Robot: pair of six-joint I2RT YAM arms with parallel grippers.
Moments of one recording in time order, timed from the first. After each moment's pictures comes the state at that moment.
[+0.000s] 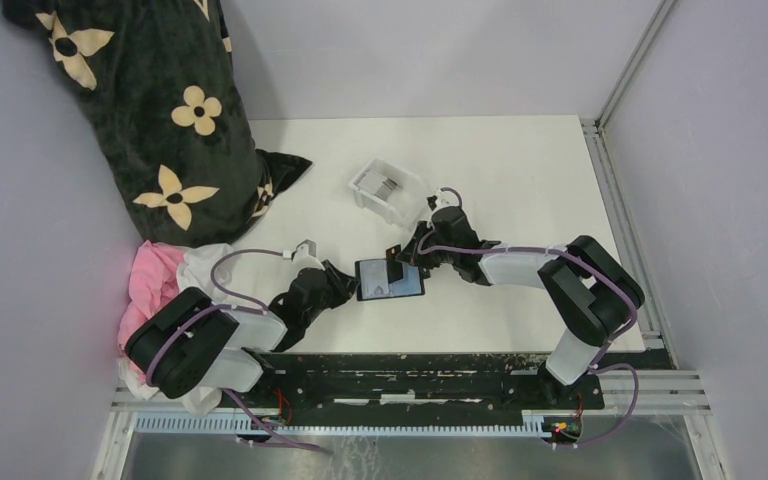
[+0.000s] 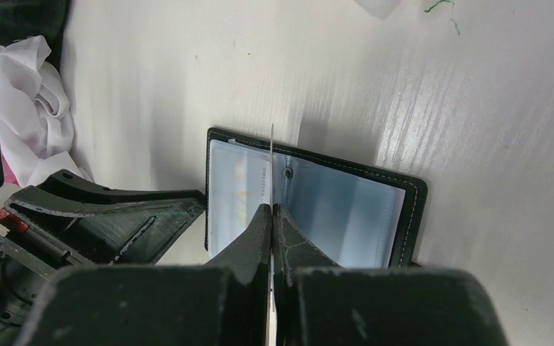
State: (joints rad) left arm -0.66 1.36 0.15 0.70 -0.20 -0.97; right arm 0.67 1.70 0.79 0.28 -0.18 0.80
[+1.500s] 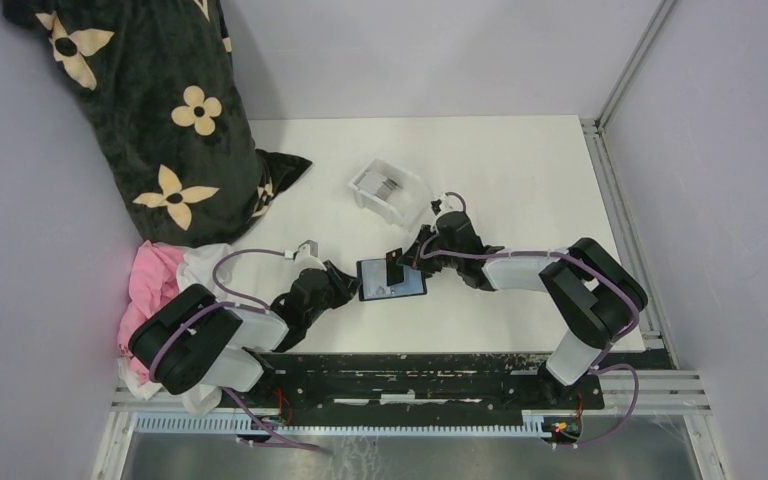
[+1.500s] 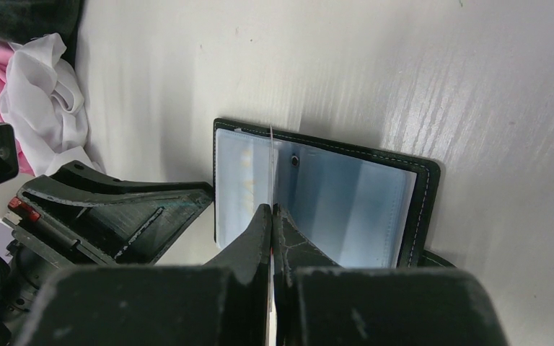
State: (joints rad) left arm -0.67 1.39 0.15 0.74 -0.20 -0.97; right arm 0.66 1.68 0.73 0.36 -0.21 0.84
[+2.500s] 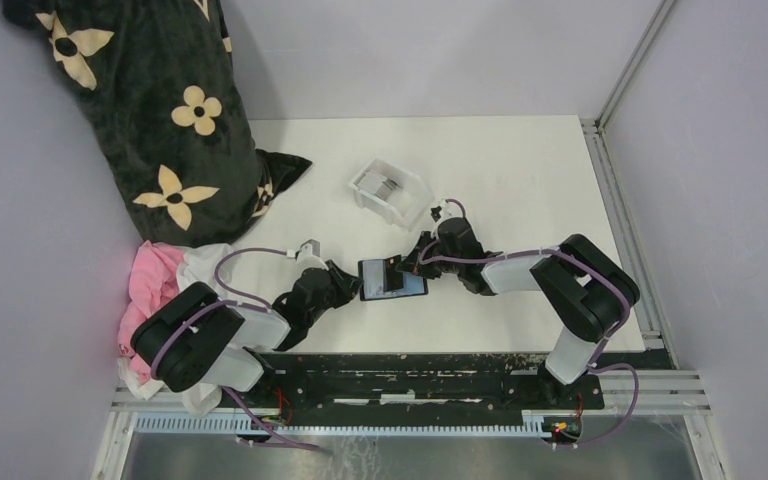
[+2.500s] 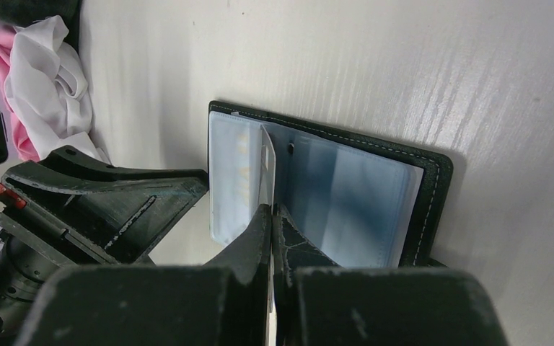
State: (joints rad) left arm -0.68 1.40 0.16 0.74 -0.21 -0.97; right arm 0.66 1.73 0.68 0.45 -0.26 0.87
